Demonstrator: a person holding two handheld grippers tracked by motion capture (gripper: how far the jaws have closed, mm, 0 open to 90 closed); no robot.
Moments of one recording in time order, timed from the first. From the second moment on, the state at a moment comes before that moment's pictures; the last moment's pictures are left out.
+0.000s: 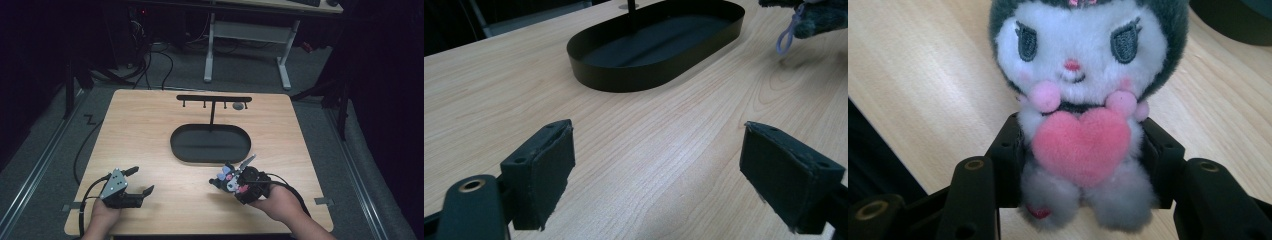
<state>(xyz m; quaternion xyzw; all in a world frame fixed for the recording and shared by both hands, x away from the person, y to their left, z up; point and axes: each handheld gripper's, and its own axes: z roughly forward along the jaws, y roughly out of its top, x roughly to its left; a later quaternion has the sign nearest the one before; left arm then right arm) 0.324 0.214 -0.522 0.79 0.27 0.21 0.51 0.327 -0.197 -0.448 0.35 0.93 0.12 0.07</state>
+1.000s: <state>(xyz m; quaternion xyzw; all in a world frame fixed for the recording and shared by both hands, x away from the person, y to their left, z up) 0.324 0.216 -0.523 0.79 0.28 0.21 0.50 0.362 -0.222 -0.430 0.42 0.89 0.13 0.09</state>
